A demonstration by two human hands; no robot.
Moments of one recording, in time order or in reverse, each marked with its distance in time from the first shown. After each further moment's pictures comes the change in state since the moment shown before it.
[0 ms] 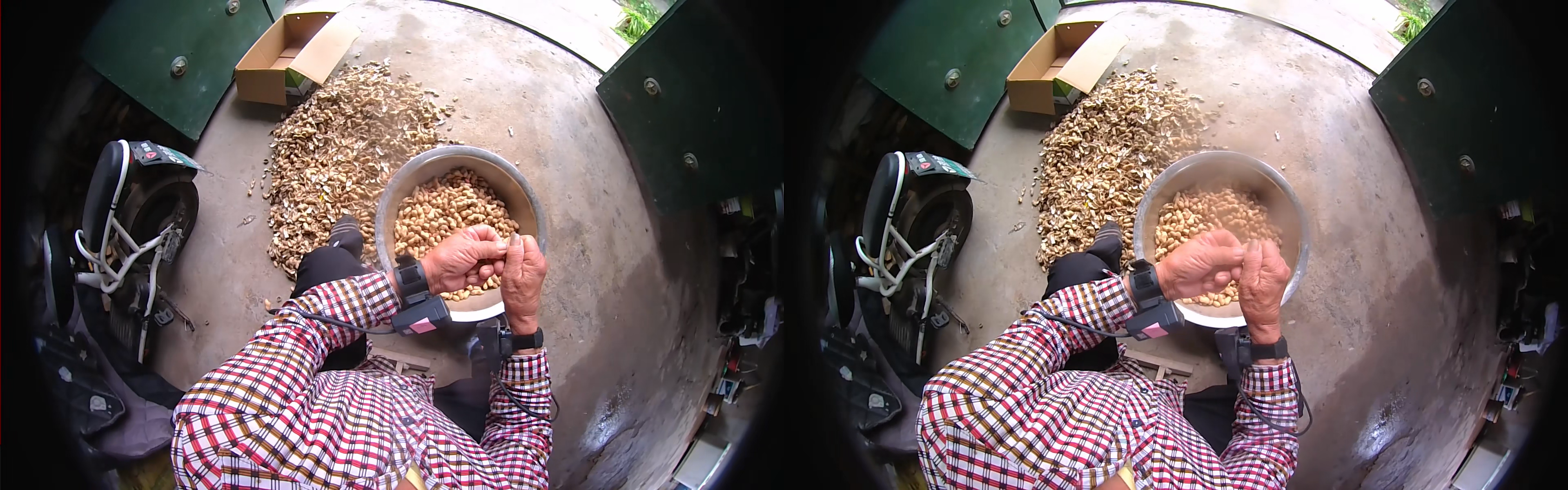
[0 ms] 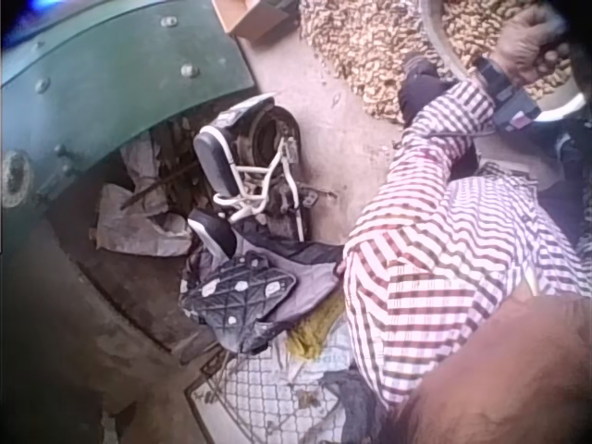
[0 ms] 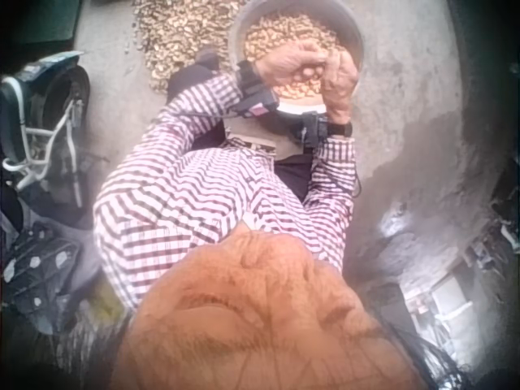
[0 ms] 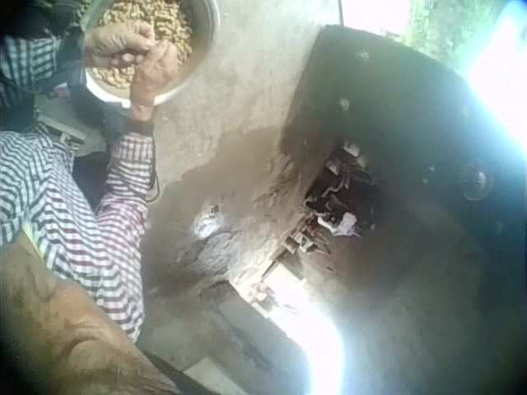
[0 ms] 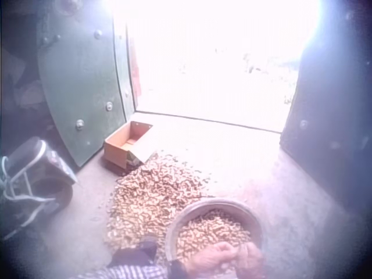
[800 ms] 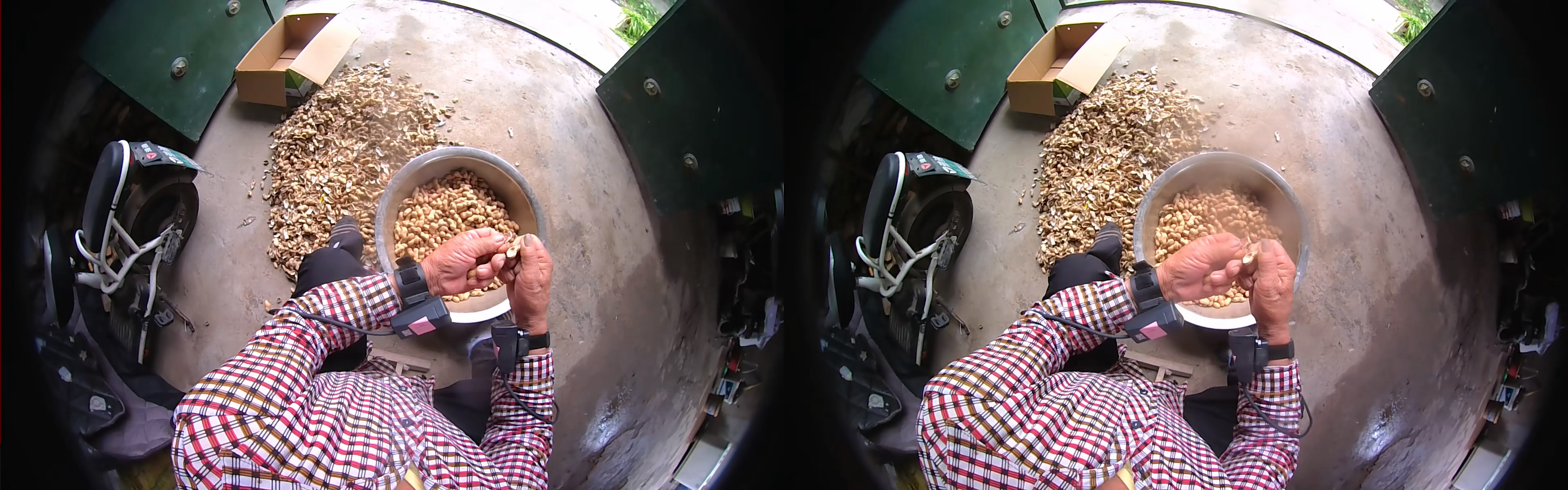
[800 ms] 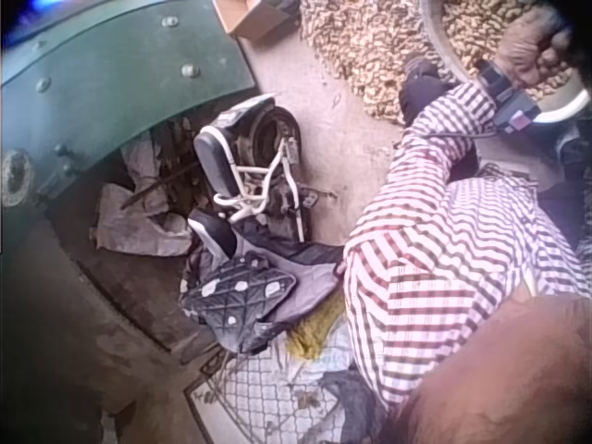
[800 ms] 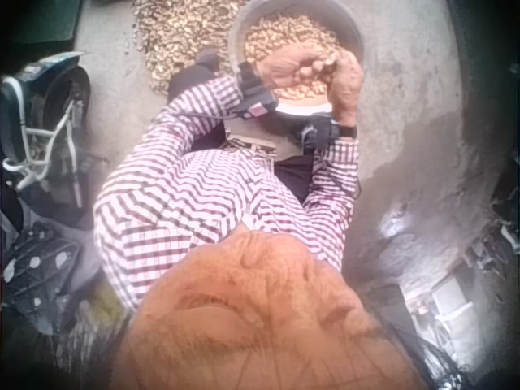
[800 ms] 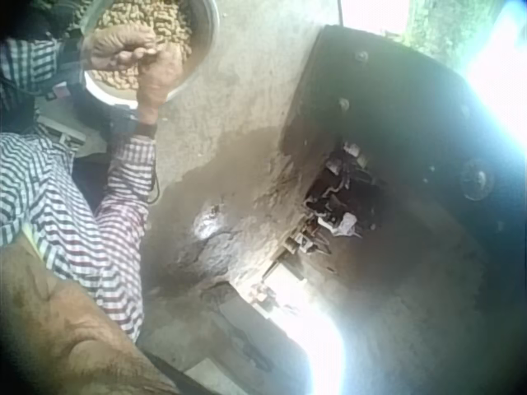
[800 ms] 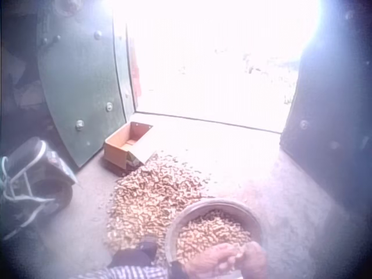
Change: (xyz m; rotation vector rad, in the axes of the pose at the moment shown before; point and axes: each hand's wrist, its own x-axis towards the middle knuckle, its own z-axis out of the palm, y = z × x) left_hand 0.001 -0.001 -0.001 -0.184 -0.176 -0.009; right_hand 0.002 -0.009 -0.007 0.683 -0.128 0.313
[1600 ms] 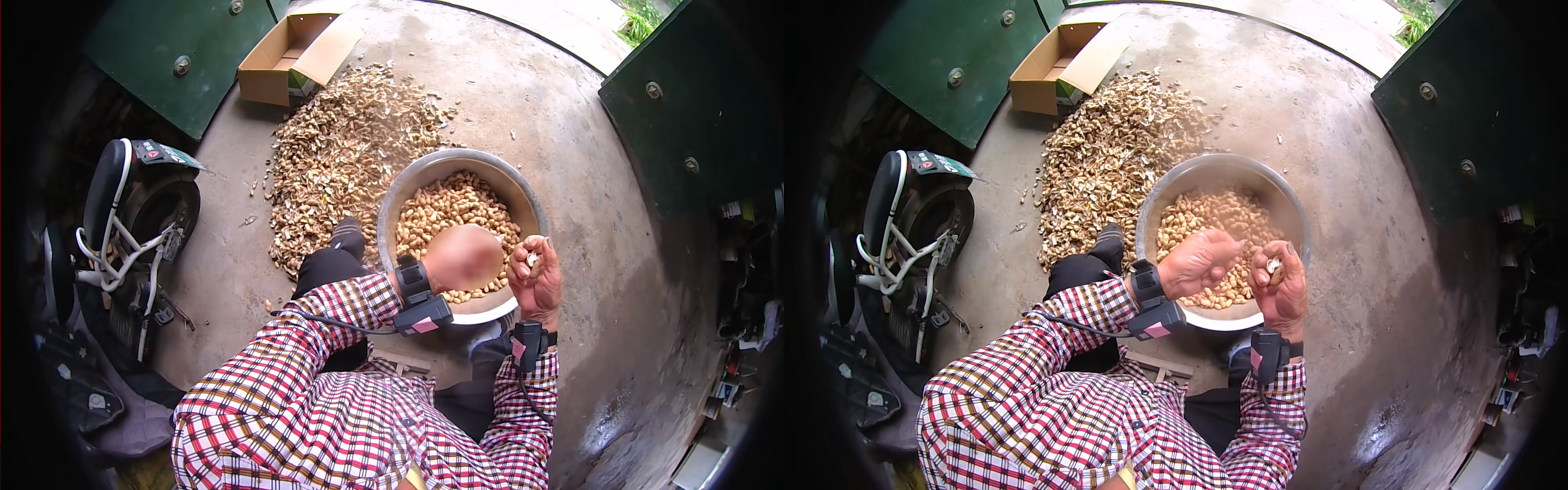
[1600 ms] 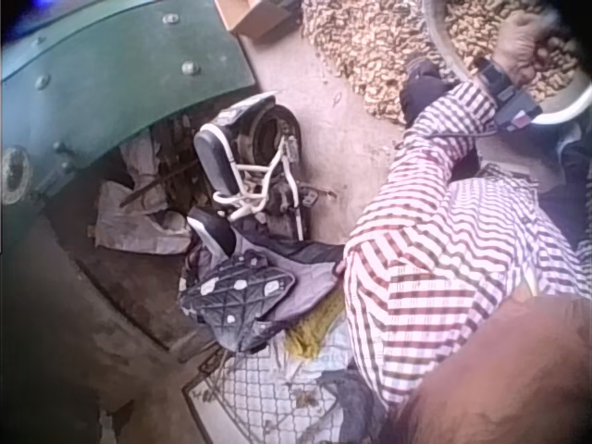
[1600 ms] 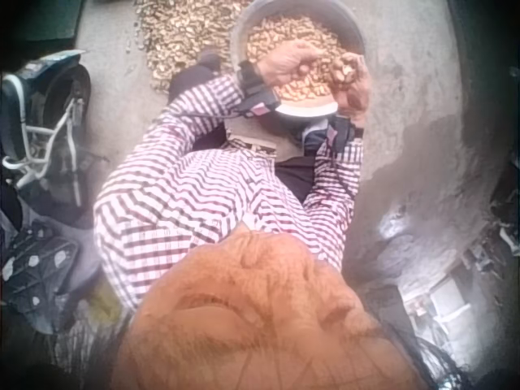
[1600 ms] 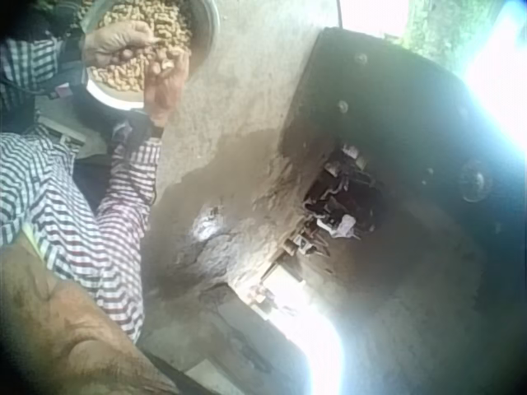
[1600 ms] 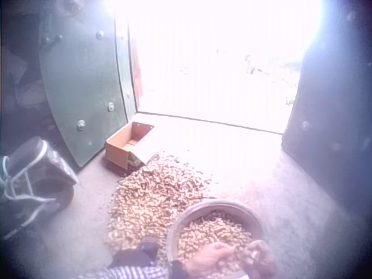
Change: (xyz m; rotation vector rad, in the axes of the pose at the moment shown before) left_hand -0.002 0.004 0.002 0.246 0.423 0.062; right_hand 0.006 -0.001 -0.023 0.537 -0.116 0.207
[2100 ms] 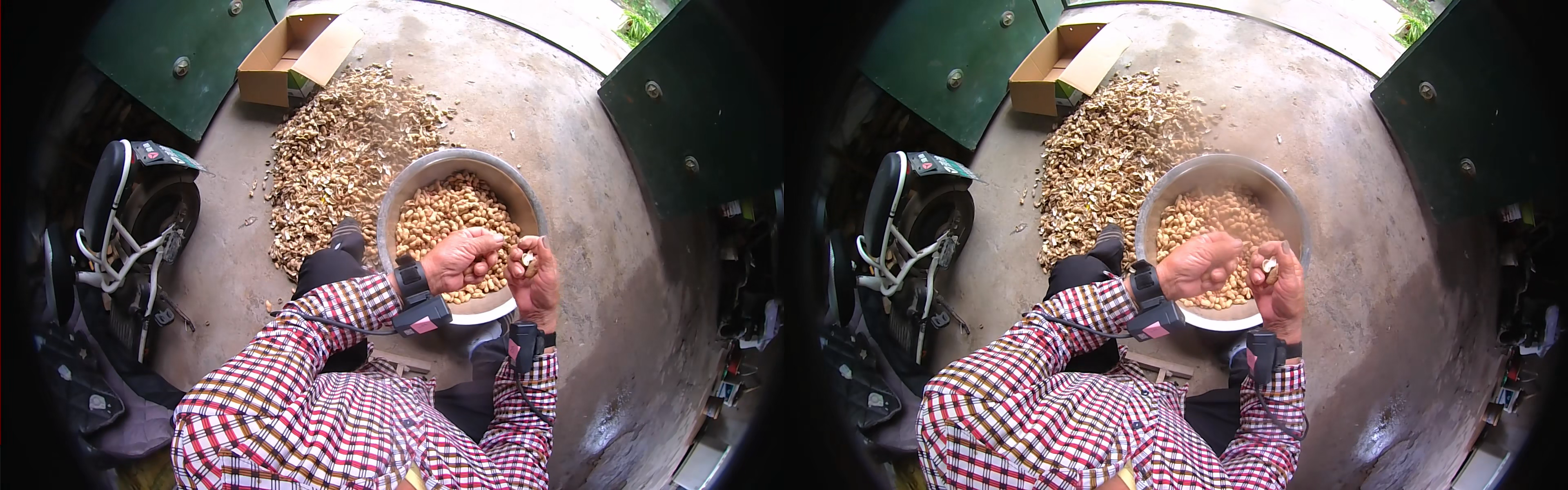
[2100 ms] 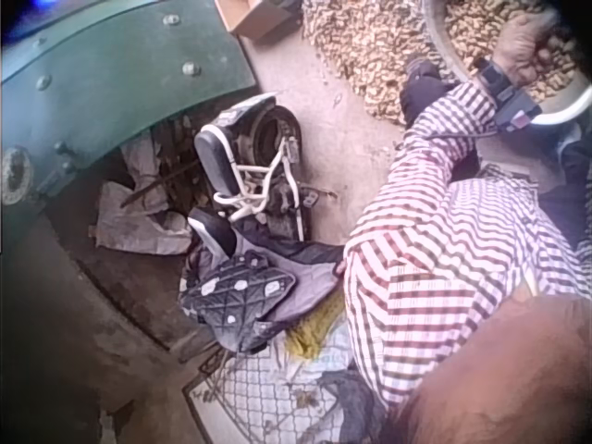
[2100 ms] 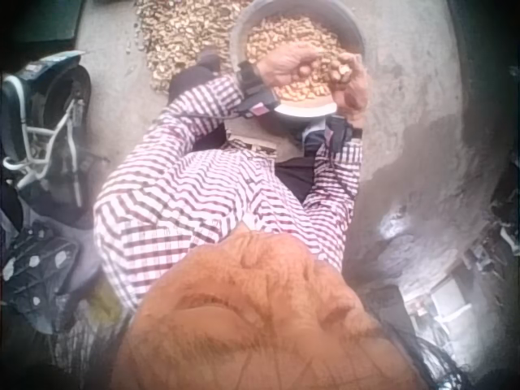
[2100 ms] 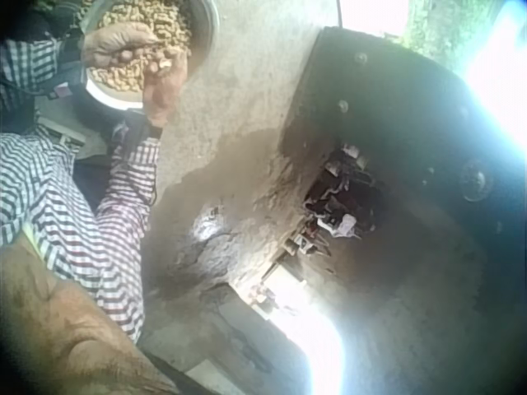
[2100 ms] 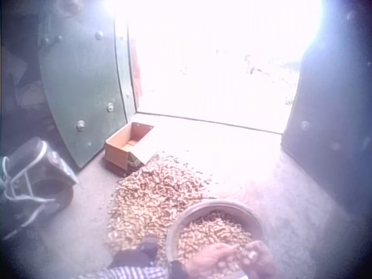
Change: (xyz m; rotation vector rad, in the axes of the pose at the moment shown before) left_hand -0.001 -0.001 -0.003 -0.113 -0.100 -0.055; right_hand -0.001 0.003 0.003 -0.090 0.099 -0.009
